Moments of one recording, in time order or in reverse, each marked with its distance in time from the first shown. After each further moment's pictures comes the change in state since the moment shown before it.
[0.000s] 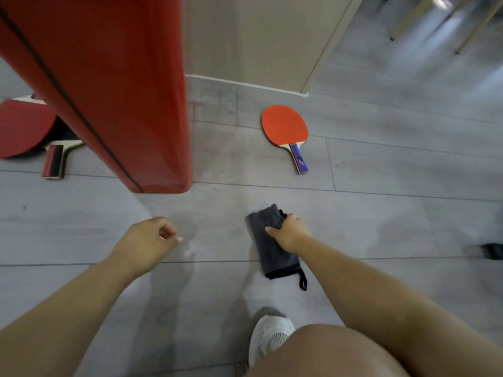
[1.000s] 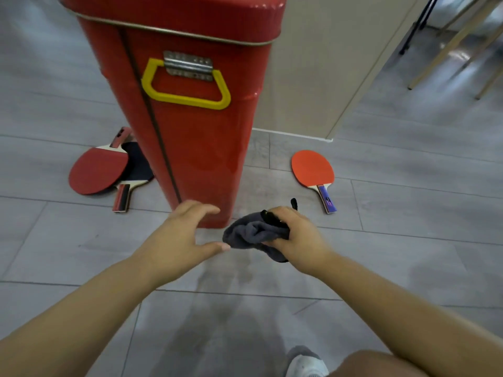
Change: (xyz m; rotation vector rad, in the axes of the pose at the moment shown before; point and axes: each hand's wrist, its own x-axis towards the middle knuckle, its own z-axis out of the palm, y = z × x) left_hand -0.043 0.049 -0.105 0.046 0.082 0.357; right_hand -0.108 -0.095 -0.063 0.316 0.184 -0.774
